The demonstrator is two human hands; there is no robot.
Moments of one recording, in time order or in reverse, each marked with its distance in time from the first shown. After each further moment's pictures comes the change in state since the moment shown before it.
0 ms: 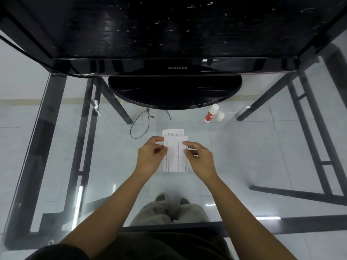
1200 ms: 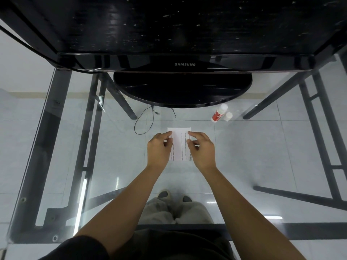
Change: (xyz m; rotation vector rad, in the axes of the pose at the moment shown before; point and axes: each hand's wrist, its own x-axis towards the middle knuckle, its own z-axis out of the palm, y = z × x) left_hand 0.021 0.001 0.022 0.207 0.151 0.077; right_hand 0.030 0.002 0.013 -0.180 0.096 -0.118
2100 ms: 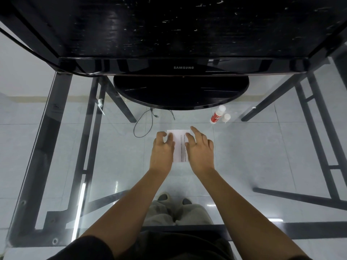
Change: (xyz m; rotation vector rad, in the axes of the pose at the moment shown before) left_hand -0.008 -0.003 0.007 0.249 -0.080 0.168; right_hand 0.002 0.005 0.008 -0.697 -0.081 -0.196
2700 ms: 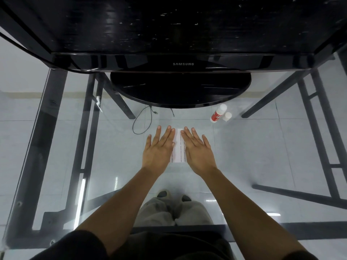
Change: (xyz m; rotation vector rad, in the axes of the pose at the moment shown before) left_hand 0.010 -0.031 0.005 0.535 -0.224 0.190; right_hand 0.001 0.015 0.005 -0.006 -0.144 -0.215
